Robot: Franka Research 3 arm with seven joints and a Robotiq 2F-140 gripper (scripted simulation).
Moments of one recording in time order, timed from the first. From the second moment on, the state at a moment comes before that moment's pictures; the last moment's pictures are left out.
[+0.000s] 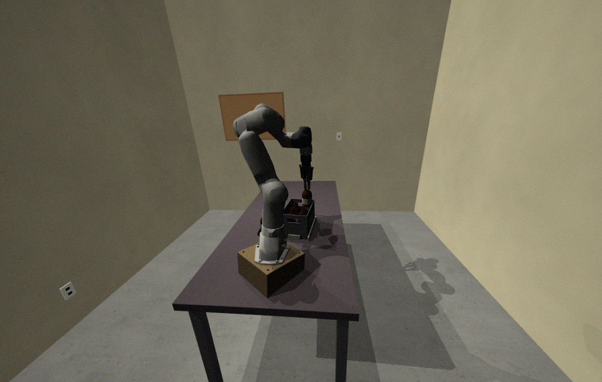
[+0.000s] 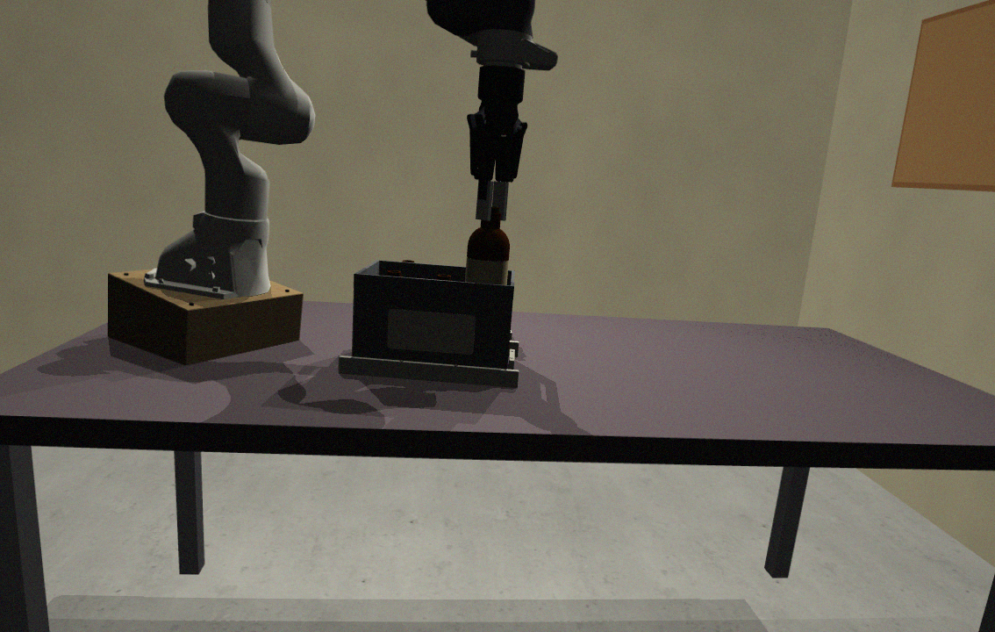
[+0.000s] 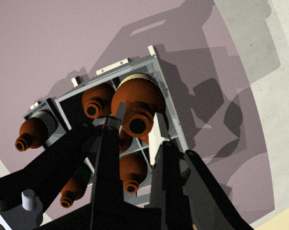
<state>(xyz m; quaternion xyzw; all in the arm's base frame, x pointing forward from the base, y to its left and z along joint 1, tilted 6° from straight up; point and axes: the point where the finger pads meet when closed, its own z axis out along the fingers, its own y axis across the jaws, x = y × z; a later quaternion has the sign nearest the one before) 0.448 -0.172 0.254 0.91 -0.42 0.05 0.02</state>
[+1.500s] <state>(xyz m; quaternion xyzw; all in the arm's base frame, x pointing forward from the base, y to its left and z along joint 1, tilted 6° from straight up) 0.451 -0.169 0.224 0.91 -0.42 0.05 0.01</state>
